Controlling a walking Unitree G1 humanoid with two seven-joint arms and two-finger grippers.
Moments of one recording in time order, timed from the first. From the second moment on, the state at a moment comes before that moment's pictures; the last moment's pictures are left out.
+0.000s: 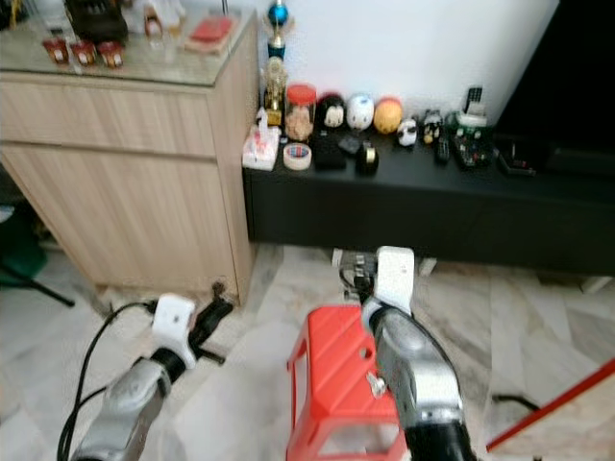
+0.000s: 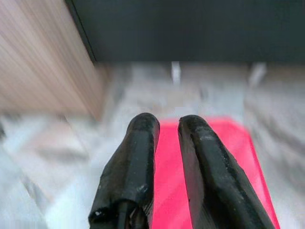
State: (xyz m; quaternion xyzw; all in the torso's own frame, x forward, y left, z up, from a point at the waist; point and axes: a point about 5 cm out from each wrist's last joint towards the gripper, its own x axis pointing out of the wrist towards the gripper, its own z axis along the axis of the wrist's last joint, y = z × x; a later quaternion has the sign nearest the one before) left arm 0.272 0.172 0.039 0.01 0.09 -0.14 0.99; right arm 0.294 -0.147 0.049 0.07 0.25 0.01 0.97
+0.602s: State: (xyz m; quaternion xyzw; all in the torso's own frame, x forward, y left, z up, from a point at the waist) left arm 0.223 0.221 -0.037 0.03 0.28 -0.02 0.96; right arm 0.216 -0.161 -0.063 0.07 0.39 -0.02 0.92
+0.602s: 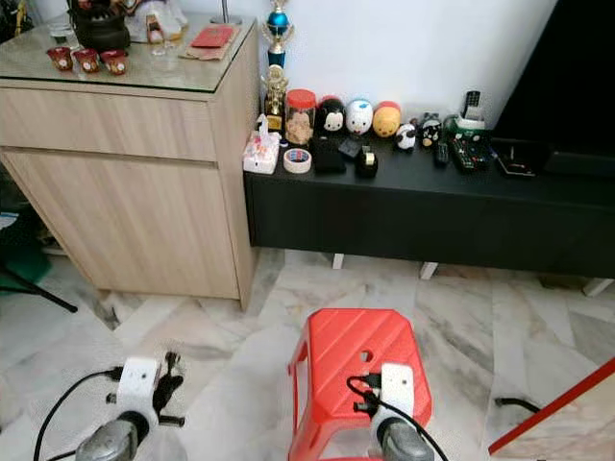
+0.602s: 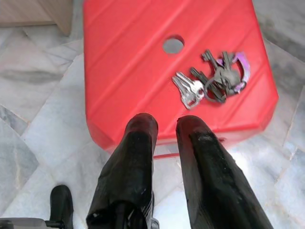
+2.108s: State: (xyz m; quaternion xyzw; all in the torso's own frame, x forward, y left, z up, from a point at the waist) left arm 0.165 0.235 -0.080 0.03 0.43 0.05 0.90; right arm 0.165 -0.155 -0.093 0.05 0.45 -0.03 0.89
